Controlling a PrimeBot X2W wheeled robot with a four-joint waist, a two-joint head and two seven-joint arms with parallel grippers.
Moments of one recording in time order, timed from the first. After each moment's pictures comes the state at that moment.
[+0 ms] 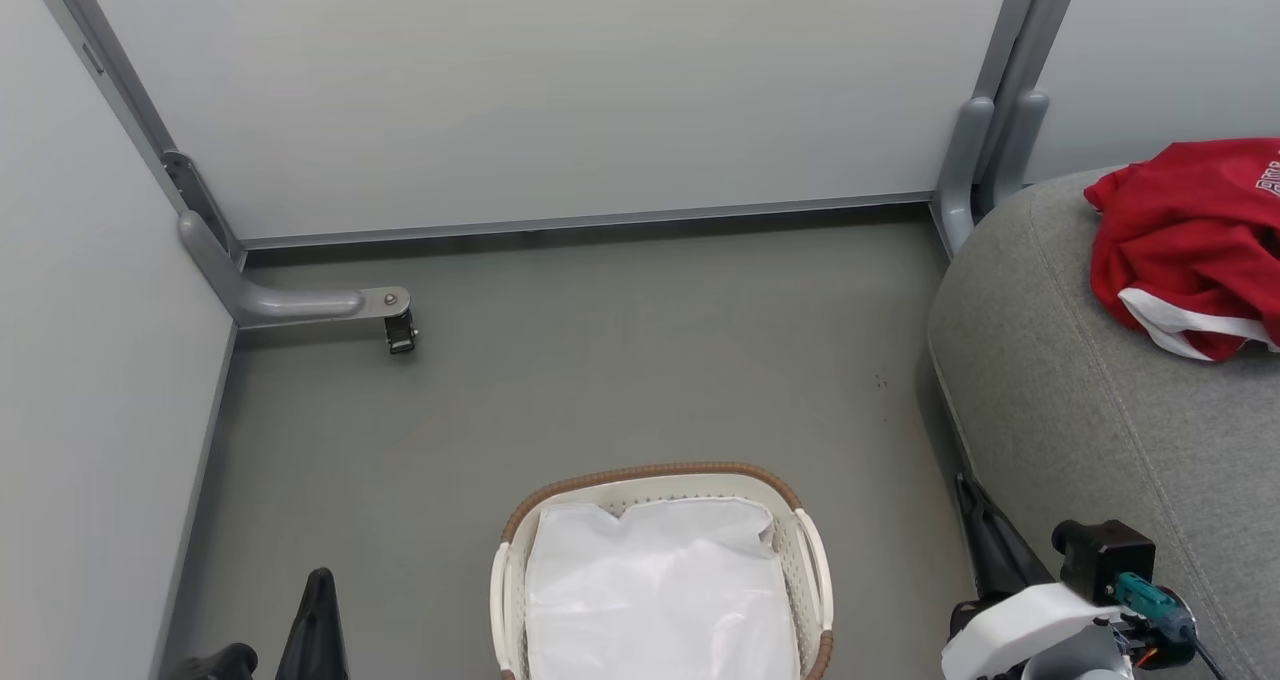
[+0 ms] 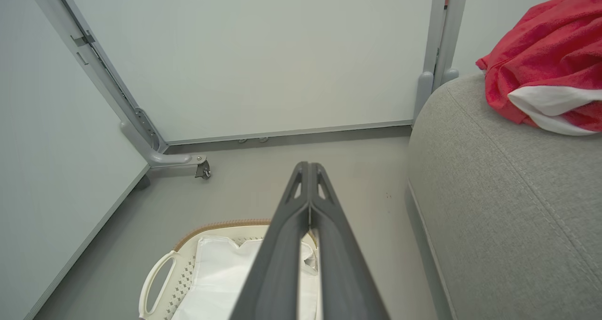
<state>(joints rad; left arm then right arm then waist) 0.13 0.10 -0.10 0.24 -0.44 -0.01 -0.25 -0.03 -0.04 0.07 0.31 0.23 0.13 -0.24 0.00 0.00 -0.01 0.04</state>
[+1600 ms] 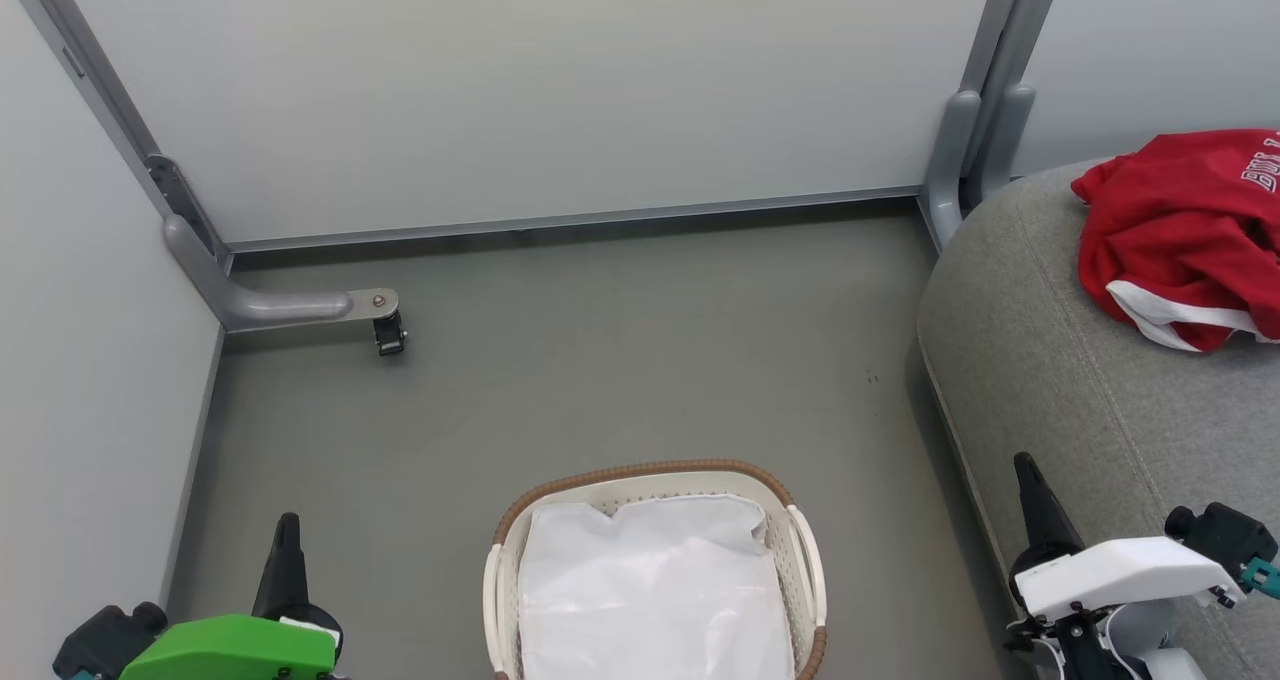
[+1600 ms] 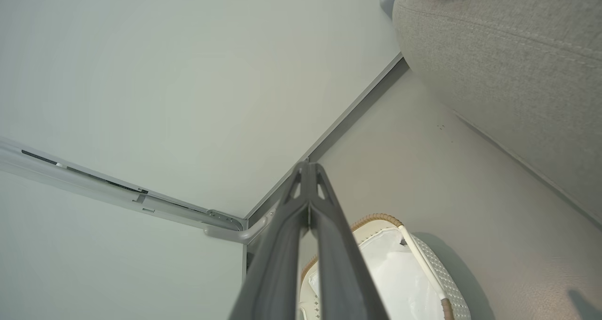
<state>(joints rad) 0.02 0.07 0.01 0.25 -1.06 -0.07 -0.05 -0.06 -0.05 -0.02 0.28 0.97 0.13 -0.06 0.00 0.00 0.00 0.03</state>
